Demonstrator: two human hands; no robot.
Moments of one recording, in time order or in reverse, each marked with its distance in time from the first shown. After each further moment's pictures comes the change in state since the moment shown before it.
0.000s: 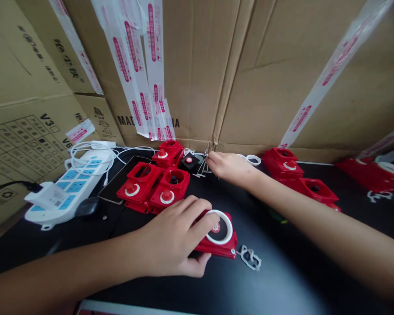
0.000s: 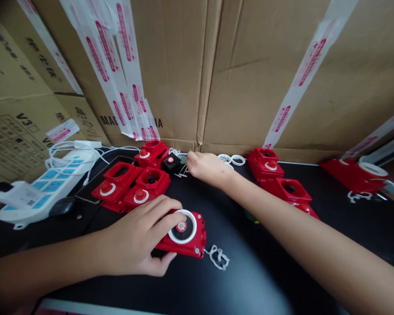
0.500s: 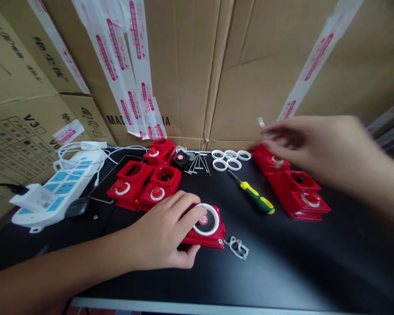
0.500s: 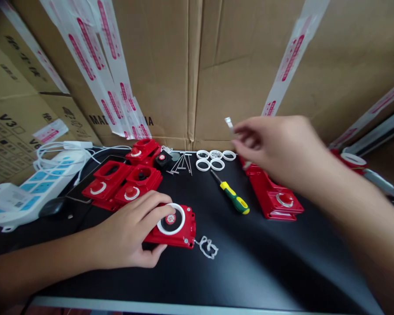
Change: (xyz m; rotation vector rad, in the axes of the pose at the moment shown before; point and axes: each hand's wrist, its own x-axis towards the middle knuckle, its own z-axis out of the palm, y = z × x) left_hand 0.001 0.001 0.001 0.009 0.055 0.004; right_hand -0.132 0.062 -0.076 0.392 0.511 0.400
